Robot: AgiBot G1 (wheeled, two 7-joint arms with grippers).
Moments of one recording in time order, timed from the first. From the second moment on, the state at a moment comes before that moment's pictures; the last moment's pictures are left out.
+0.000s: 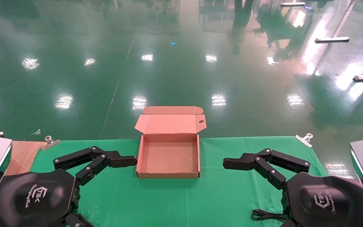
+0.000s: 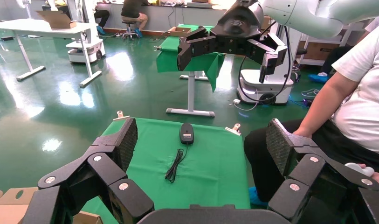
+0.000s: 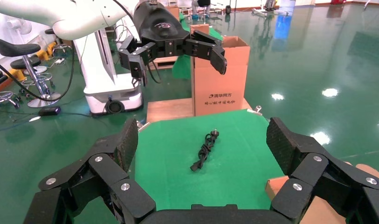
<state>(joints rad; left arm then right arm) -1.08 0.61 0.28 -1.28 0.73 1.49 -0.19 1.07 -0.61 -0.28 1.28 -0.73 -1.50 0.19</state>
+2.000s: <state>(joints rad) -1.44 0.79 0.71 -0.68 1.49 1.51 0.21 1.50 -0.81 -0.72 0.98 -1.75 -1.48 -0.23</state>
